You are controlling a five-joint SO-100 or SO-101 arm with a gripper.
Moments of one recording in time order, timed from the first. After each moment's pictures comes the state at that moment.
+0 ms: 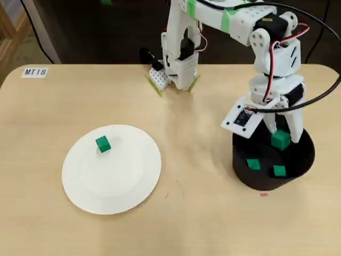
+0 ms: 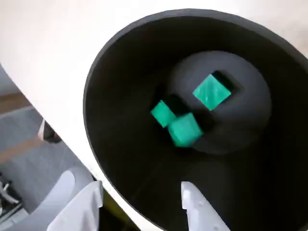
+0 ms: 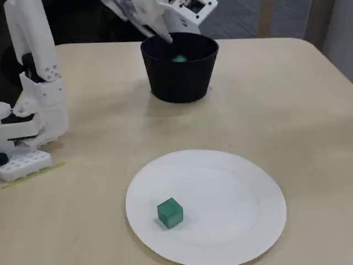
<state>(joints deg) -40.4 90.4 81.7 69.7 -5.1</state>
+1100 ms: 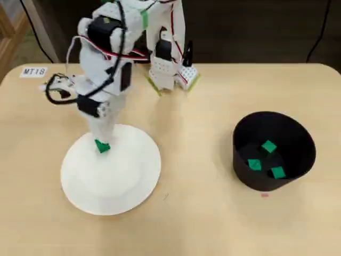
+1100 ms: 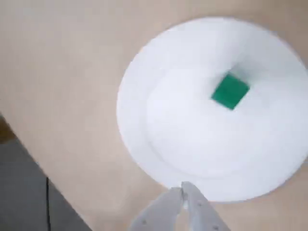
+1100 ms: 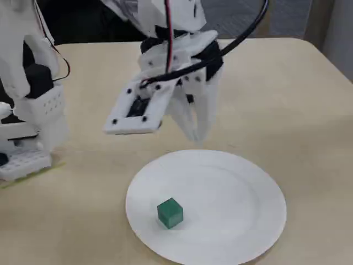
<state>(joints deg) 32.3 94.3 81.7 81.3 0.6</state>
